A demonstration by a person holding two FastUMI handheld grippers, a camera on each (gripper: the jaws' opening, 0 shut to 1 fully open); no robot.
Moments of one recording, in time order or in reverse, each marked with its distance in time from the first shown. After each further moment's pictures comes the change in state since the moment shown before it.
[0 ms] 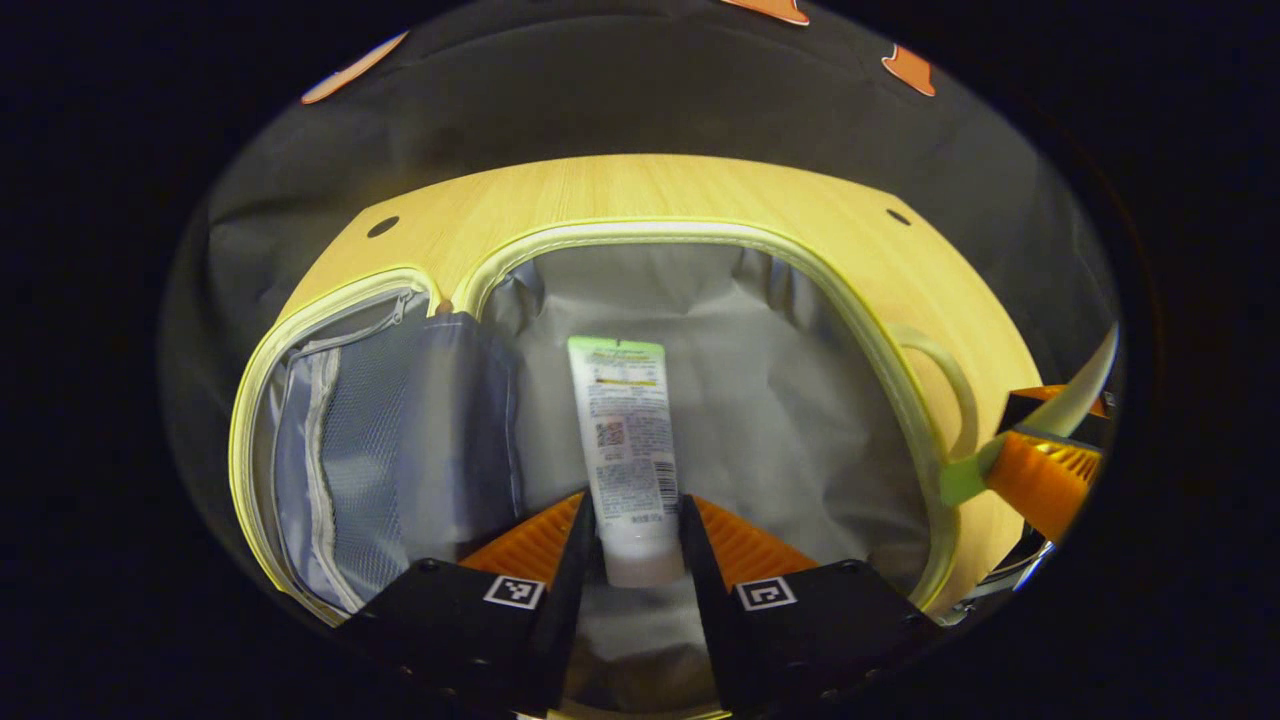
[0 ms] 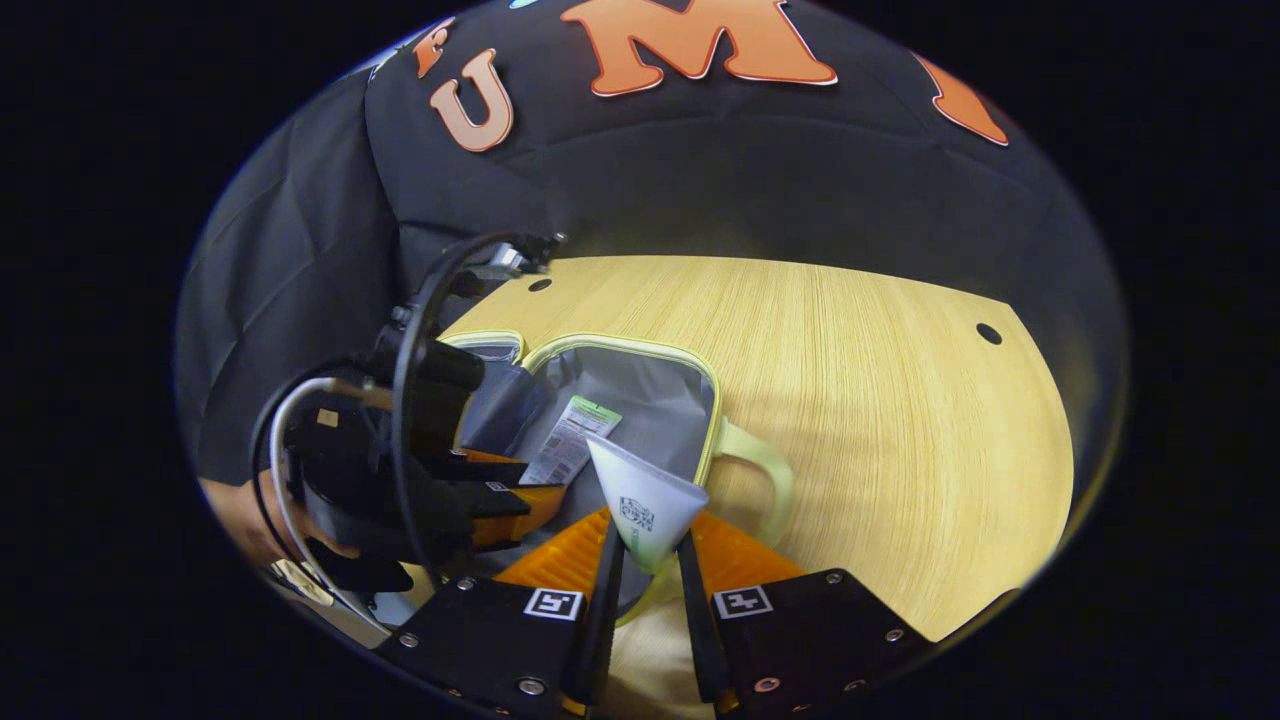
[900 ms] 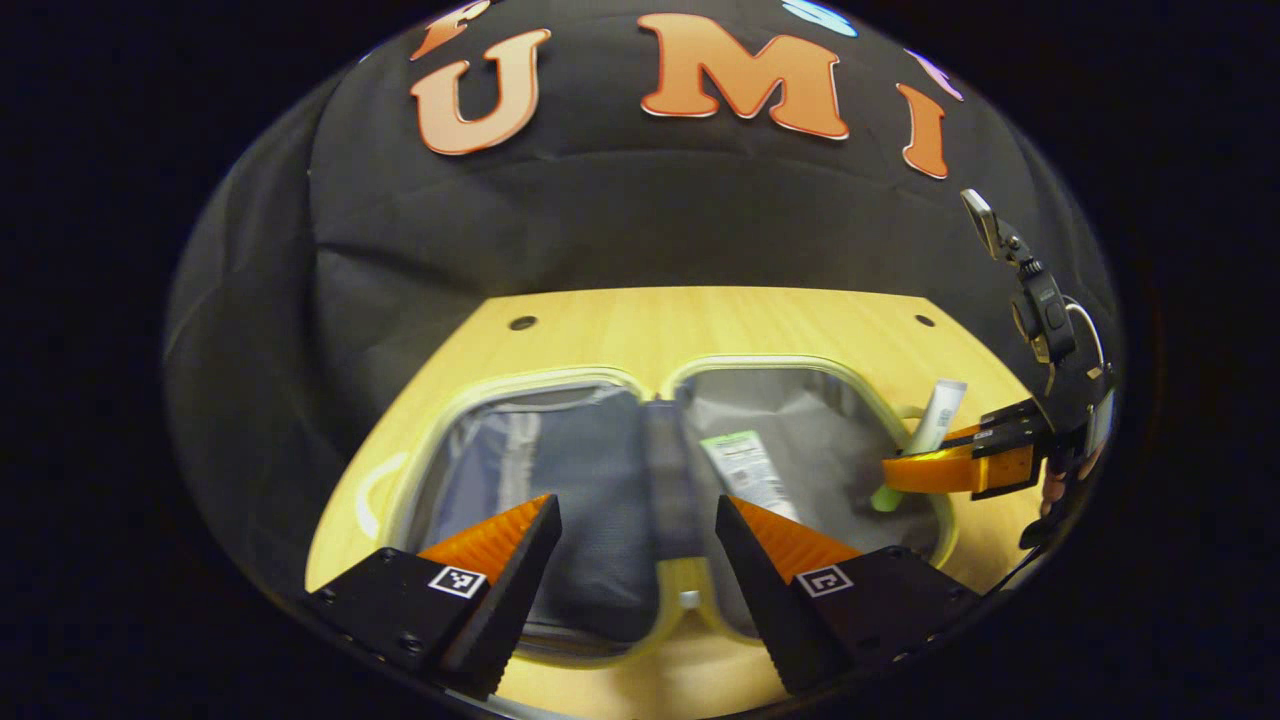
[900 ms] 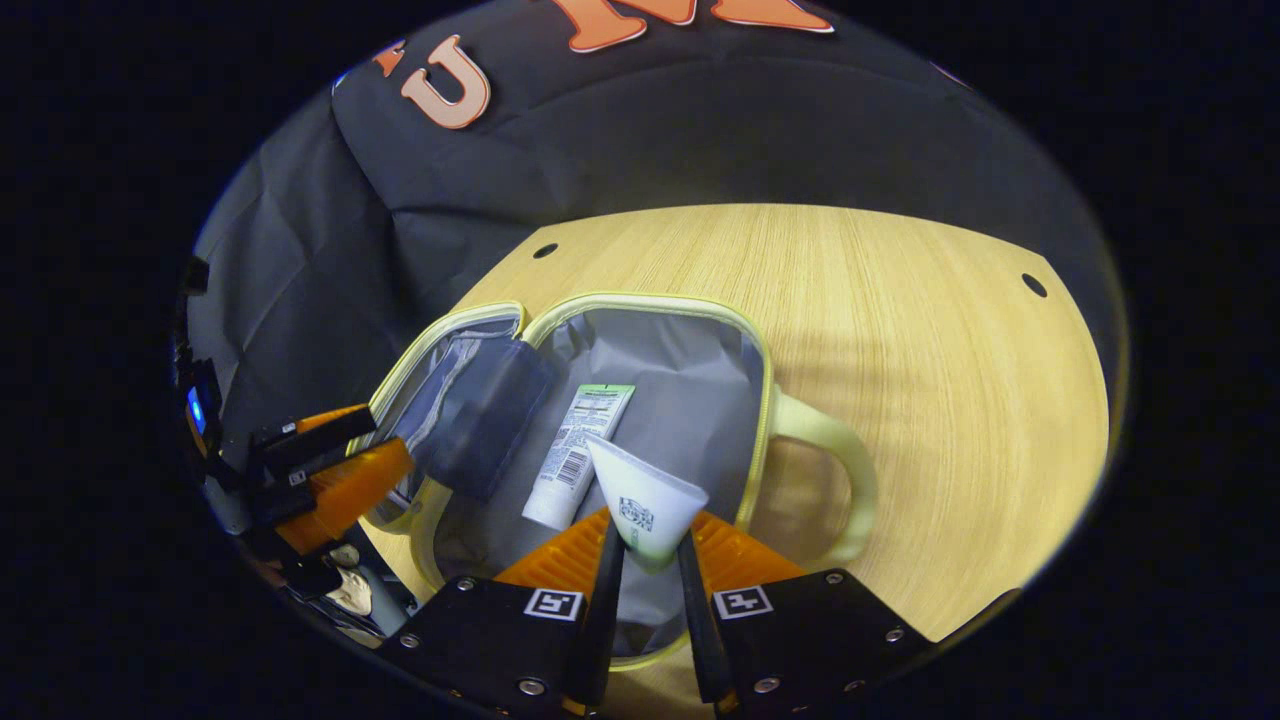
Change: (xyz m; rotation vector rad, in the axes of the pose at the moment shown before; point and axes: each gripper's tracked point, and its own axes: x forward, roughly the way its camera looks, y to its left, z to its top) left arm -0.178 0.116 0.016 -0.028 -0.376 0.286; right arm 0.051 0.020 -0.019 0.070 0.144 0.073
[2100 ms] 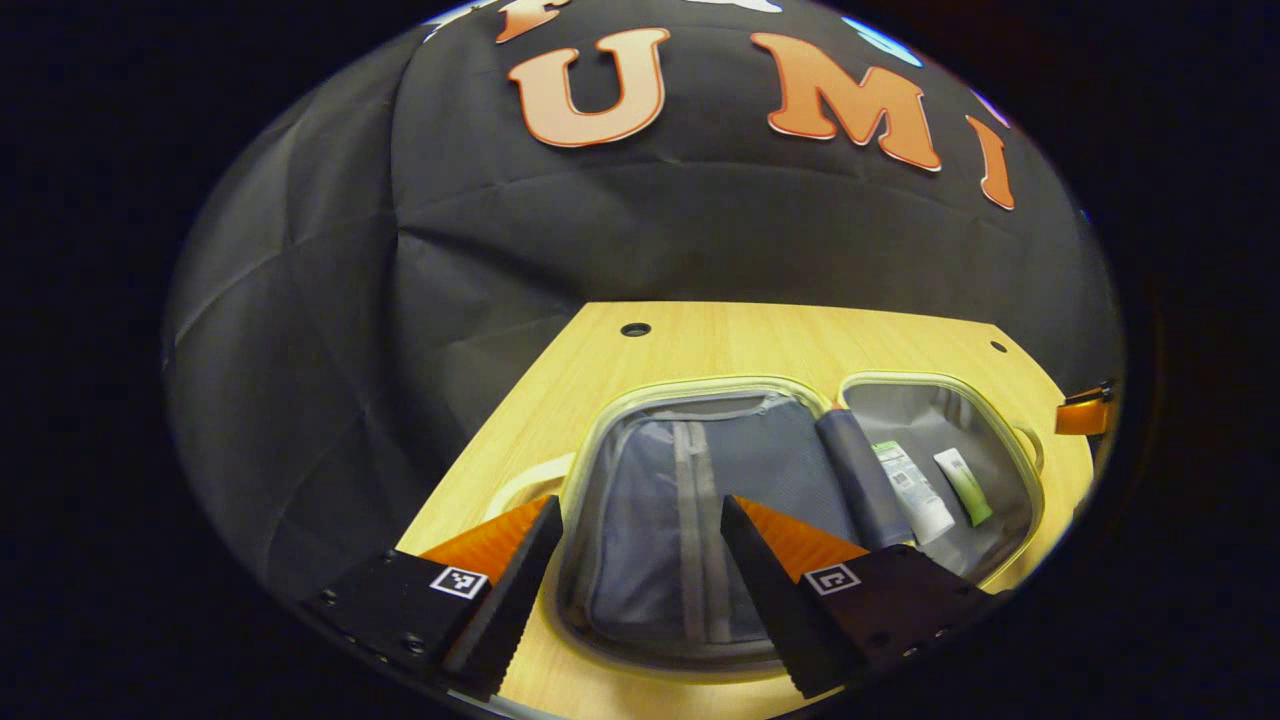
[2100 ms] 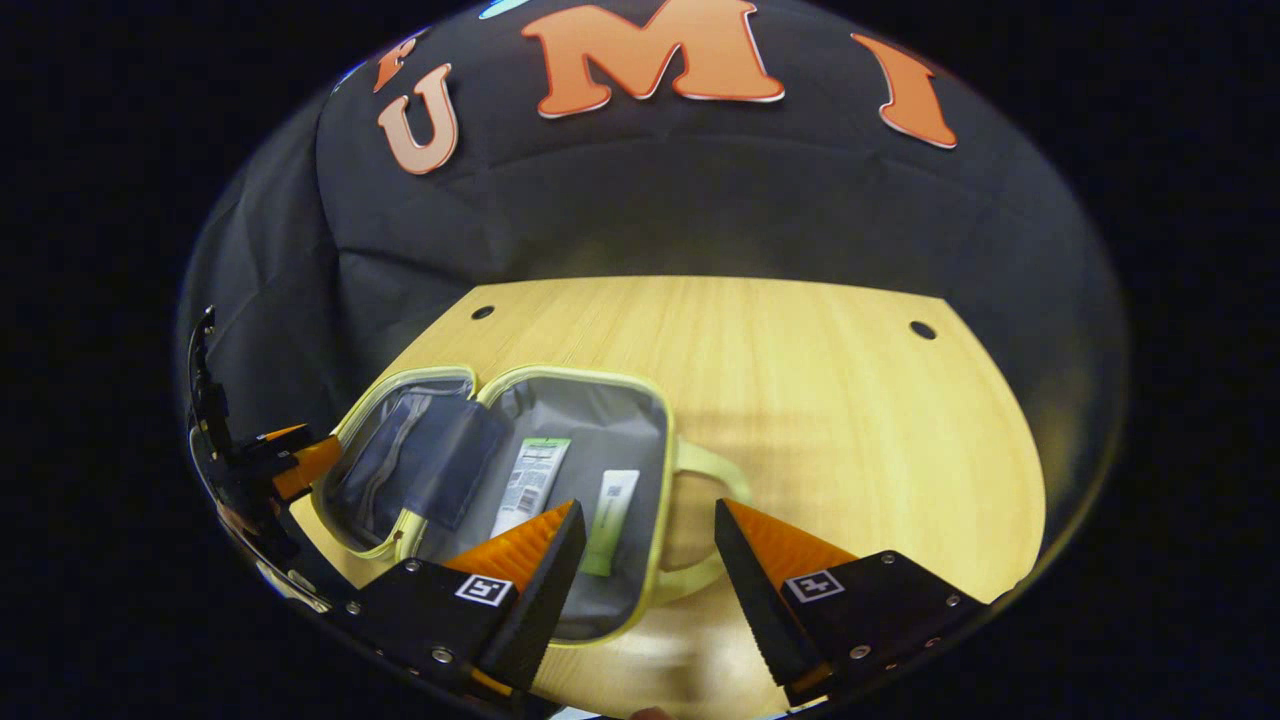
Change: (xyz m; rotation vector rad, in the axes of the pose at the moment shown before) left arm 0.010 0.140 -0.002 -0.093 -0.028 0.097; right arm -0.098 -0.039 0.038 0.021 -0.246 -0.312
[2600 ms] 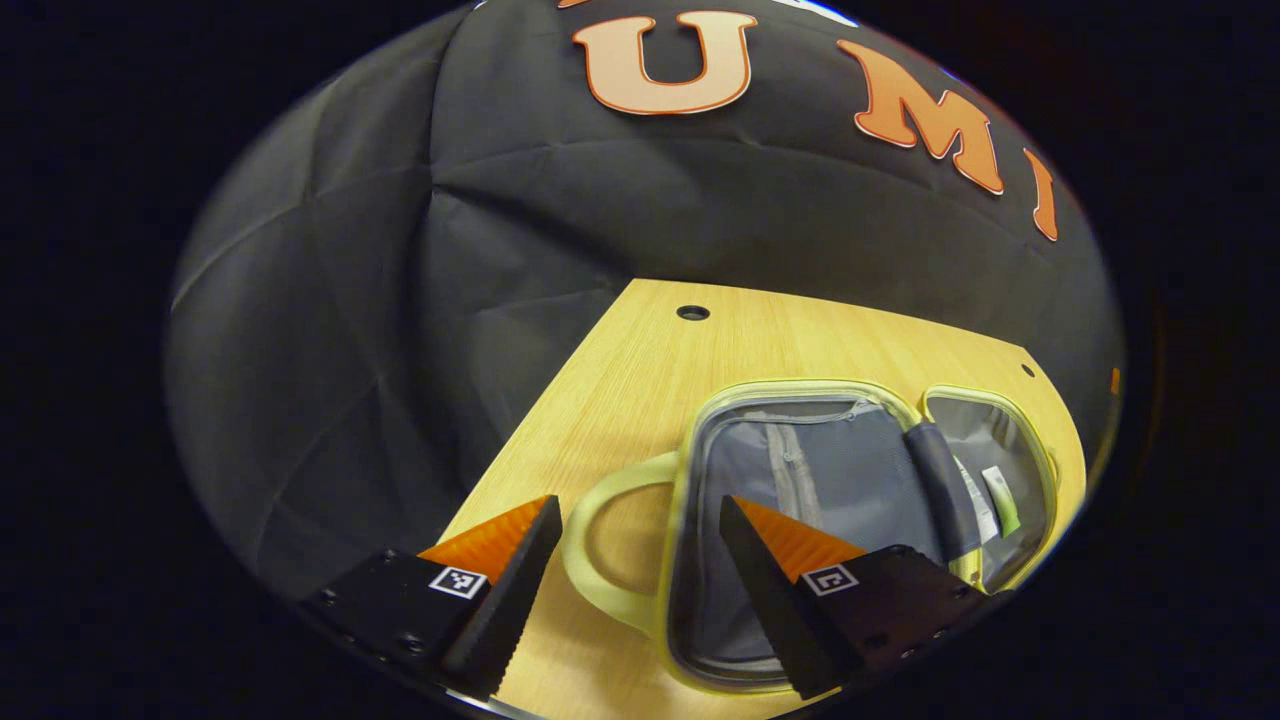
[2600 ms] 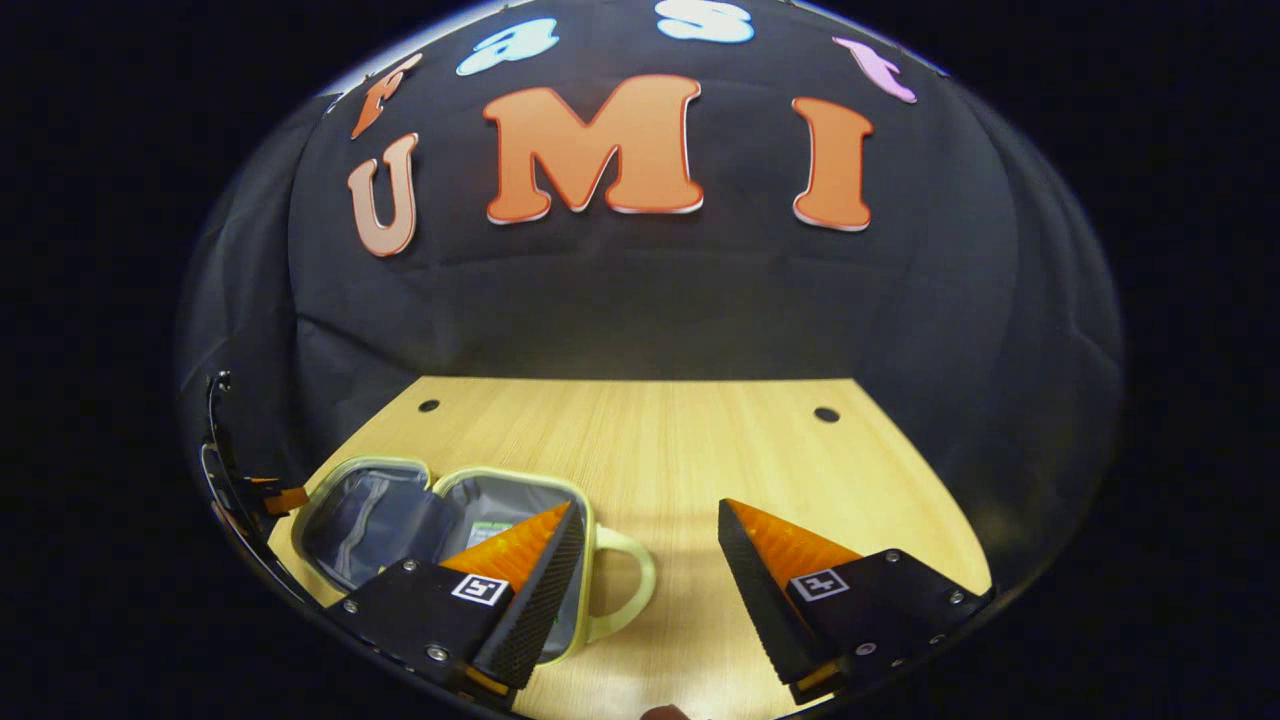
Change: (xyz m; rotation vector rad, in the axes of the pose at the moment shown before) left arm 0.041 0.070 -0.007 -0.068 0.075 0.021; right arm -0.059 -0.045 0.081 -0.007 -0.310 -0.203
